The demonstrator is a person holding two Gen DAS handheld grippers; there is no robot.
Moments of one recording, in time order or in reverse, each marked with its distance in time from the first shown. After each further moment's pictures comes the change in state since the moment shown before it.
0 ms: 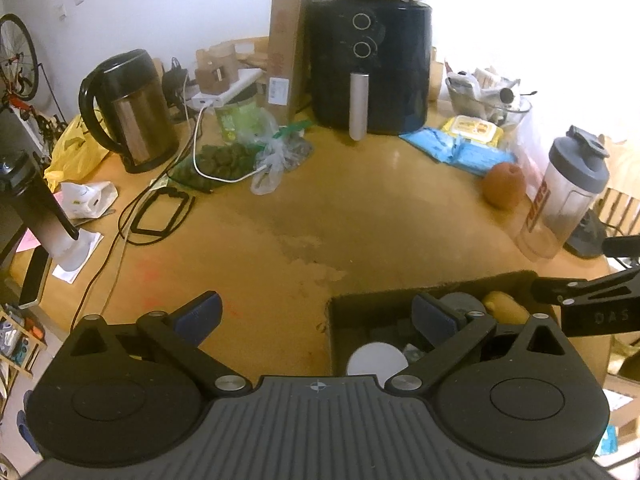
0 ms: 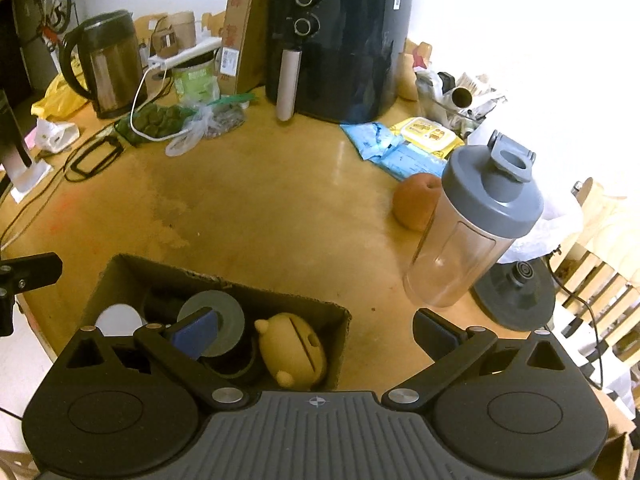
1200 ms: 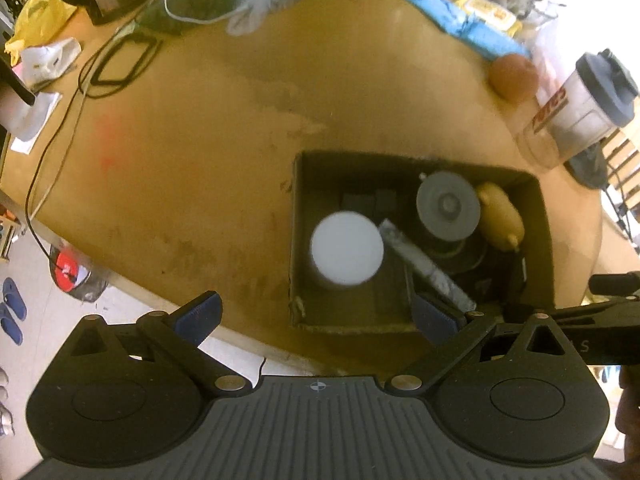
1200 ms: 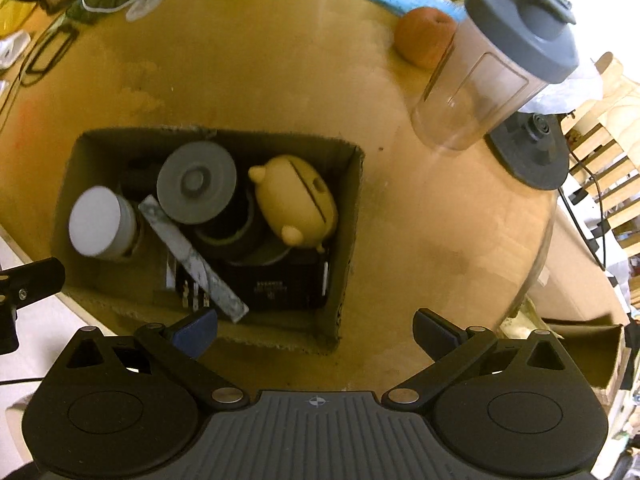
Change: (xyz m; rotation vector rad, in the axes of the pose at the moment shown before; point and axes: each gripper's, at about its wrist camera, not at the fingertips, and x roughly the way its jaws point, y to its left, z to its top) left arm 0.044 -0.002 -0.015 -0.100 0.491 -0.088; right arm 0.044 0.015 -0.020 0.044 0.534 -0.042
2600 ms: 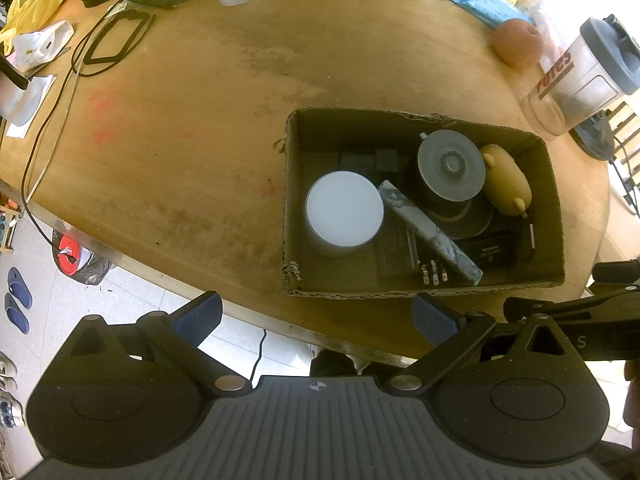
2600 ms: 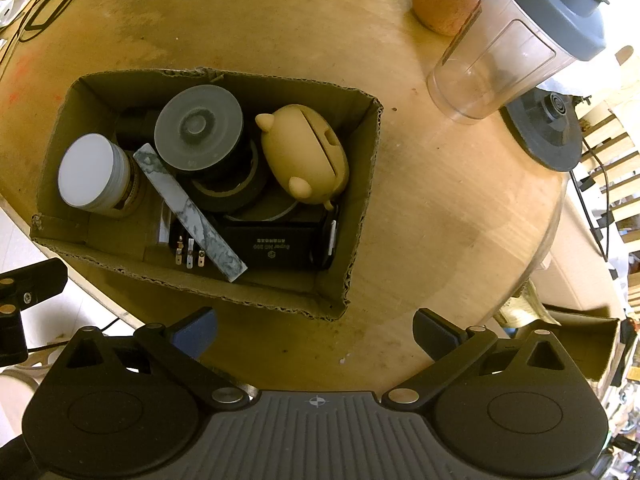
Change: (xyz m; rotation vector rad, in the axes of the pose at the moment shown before) left arm 0.010 -0.003 -0.008 0.017 0.073 0.012; right arm 0.014 0.006 -0.008 -0.041 0.088 -0.013
